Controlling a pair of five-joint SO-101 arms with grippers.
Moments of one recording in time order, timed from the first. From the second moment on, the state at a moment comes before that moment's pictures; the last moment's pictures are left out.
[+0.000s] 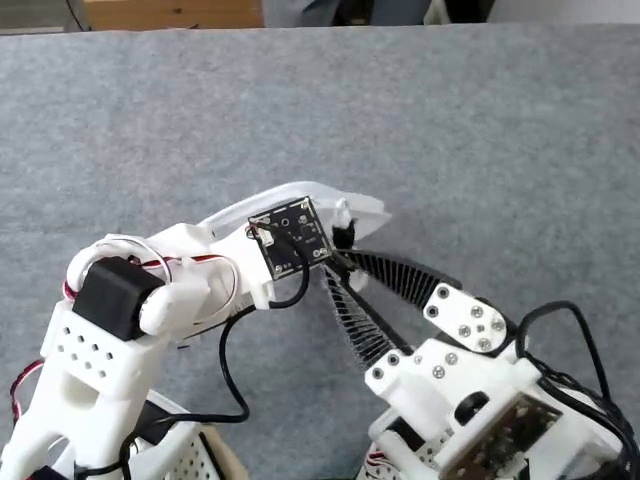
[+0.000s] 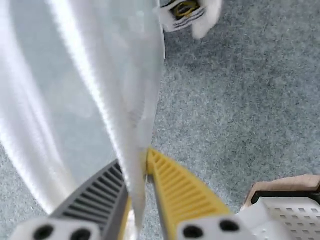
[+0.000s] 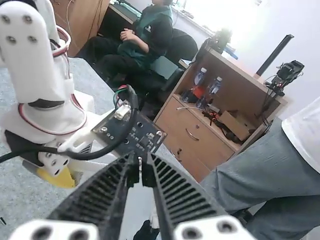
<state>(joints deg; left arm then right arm) 23.0 -44.1 14.3 100.4 -41.6 -40.0 -75.1 15.4 75.1 26.6</state>
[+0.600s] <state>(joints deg) 26.5 -44.1 14.2 100.4 -58.7 -22.3 -75.1 15.4 78.5 26.6</state>
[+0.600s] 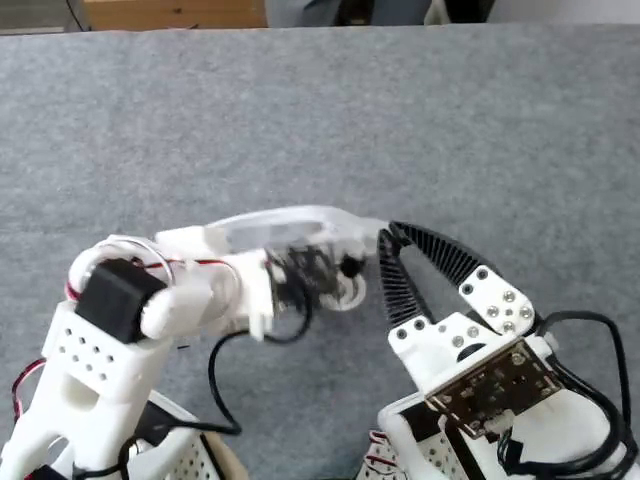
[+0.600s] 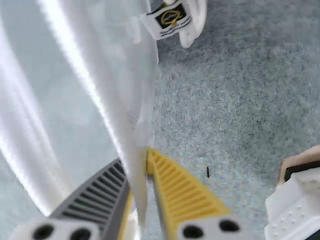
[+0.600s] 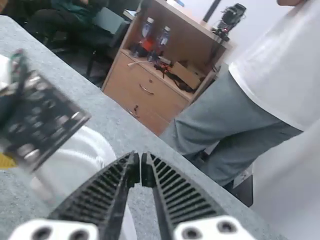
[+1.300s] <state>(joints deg) 37.8 -44.1 12.2 100.4 -61.1 -20.7 -74.2 26.2 89.7 35.6</state>
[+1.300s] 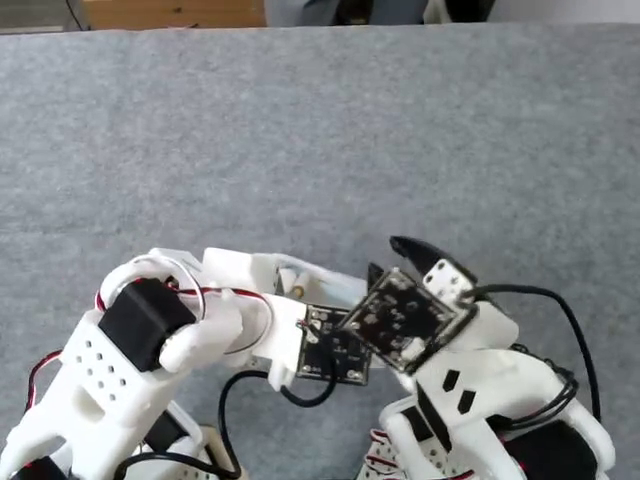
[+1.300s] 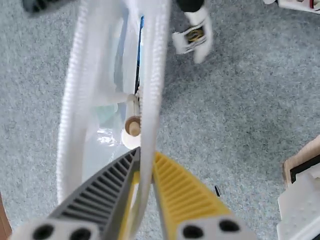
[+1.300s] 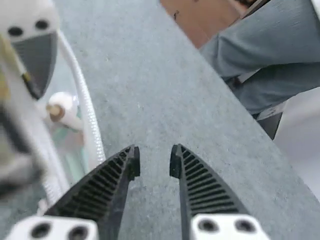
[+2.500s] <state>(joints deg) 37.8 -44.1 12.2 100.4 -59.8 -32.5 -74.2 20.3 96.2 35.6</state>
